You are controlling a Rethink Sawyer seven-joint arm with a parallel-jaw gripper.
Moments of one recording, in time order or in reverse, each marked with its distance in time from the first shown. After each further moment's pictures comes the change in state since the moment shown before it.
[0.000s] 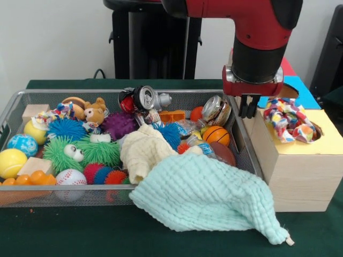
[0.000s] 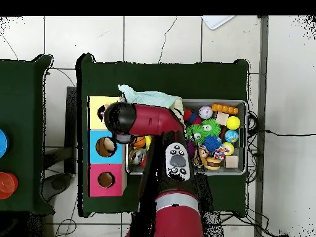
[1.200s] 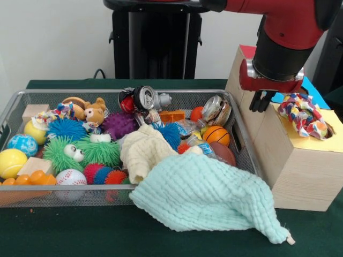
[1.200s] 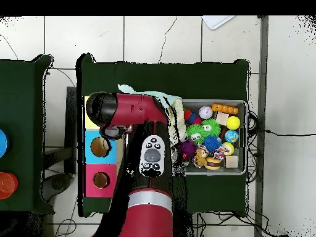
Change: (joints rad) arm 0.122 0.060 -0.116 -0.172 0.017 0.205 0.000
